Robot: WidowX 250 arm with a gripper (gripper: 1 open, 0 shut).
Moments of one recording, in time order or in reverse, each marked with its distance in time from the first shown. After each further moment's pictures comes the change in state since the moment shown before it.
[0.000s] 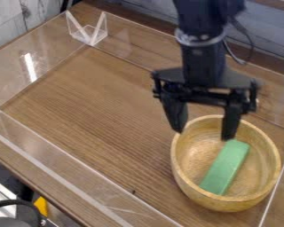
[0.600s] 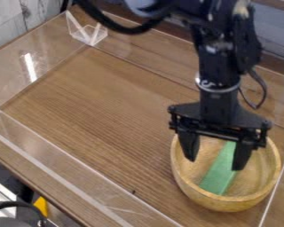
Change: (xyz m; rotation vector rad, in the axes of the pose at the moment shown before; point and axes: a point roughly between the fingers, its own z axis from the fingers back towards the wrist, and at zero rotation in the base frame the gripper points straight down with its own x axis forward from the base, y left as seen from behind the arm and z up) arm 0.000 -0.010 -0.043 0.027 0.004 0.006
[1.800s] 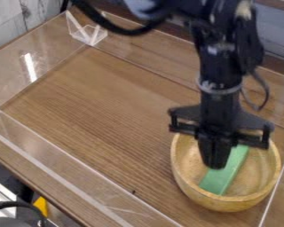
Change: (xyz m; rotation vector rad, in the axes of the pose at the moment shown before) arm 0.000 0.008 0.012 -0.016 0.016 0.050
